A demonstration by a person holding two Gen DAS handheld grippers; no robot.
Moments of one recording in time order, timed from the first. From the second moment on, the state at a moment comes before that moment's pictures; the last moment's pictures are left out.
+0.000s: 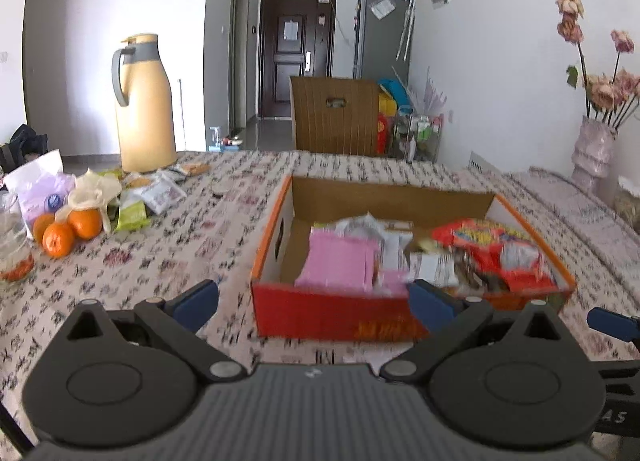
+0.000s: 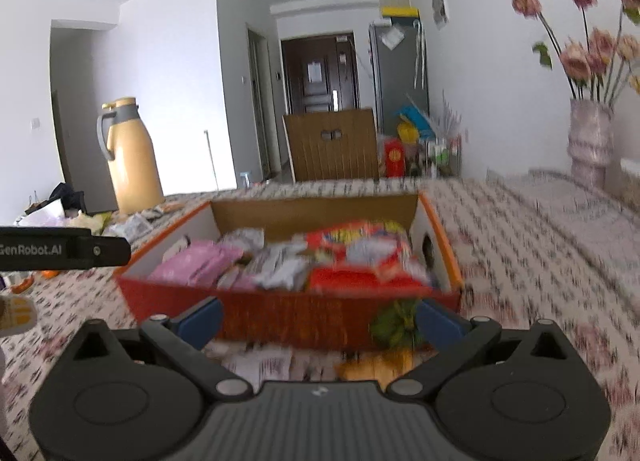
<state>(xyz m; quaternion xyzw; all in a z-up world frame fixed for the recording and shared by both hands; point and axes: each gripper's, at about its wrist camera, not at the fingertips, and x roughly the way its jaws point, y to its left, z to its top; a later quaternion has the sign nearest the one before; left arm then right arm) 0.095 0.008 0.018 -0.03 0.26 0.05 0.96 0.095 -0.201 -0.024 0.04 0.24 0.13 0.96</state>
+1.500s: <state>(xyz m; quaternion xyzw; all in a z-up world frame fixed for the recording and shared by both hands) 0.125 -0.062 -0.027 0.02 0.39 0.13 0.91 0.120 -0.273 -0.052 0.06 0.30 0.21 0.93</state>
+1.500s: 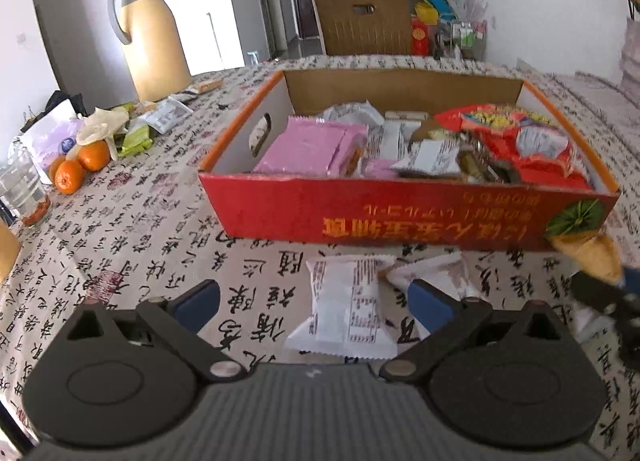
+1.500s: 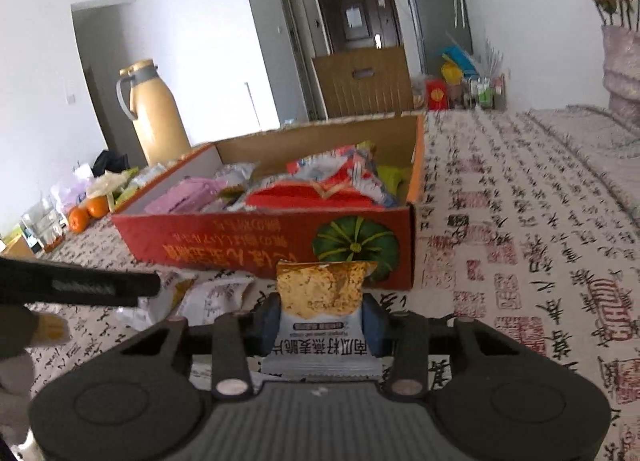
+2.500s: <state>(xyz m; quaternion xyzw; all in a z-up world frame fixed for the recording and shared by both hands) 0.116 -0.038 -0.033 -0.01 0.38 0.02 0.92 0.081 -0.254 -0.044 0.05 0.29 0.11 0.95</state>
